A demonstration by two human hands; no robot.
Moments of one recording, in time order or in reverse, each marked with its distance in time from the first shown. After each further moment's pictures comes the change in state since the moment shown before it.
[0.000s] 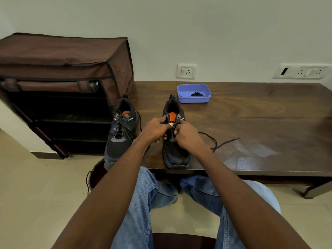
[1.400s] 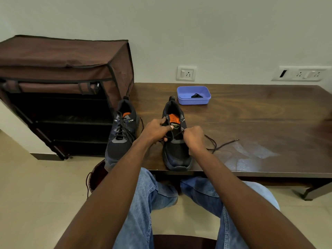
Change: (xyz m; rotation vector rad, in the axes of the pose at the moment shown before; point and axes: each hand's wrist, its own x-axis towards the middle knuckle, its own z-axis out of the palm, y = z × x) left_hand 0.001 -0.002 -0.001 -0.026 0.005 -0.027; right_hand 0.001 0.003 0.006 0.730 0.208 0.570
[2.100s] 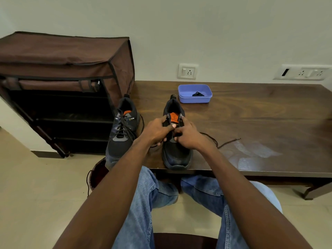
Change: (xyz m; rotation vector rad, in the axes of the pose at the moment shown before) left_hand -0.006 -0.001 -0.003 0.087 -0.036 0.077; right_hand 0.004 -0.015 -0.013 -0.764 -0.495 -0.439
